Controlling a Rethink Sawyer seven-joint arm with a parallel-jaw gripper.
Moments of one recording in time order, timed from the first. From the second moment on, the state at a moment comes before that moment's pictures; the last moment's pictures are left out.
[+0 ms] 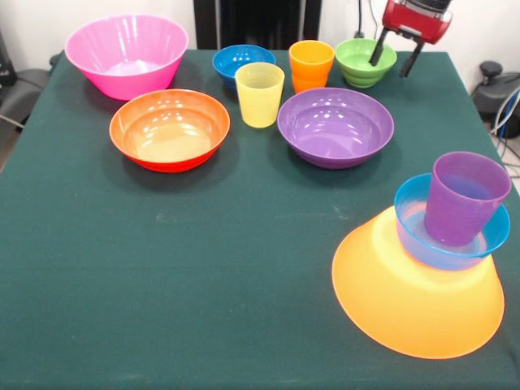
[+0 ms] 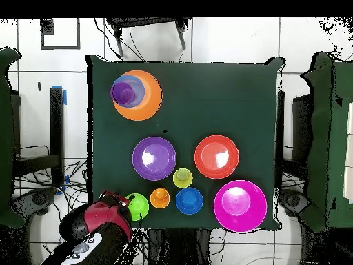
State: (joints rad) arm 0.57 -0.45 -0.33 1.99 0.18 0.06 2.31
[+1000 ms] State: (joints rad) arm 0.46 -0.42 -0.24 2.08 0.18 0.04 2.31
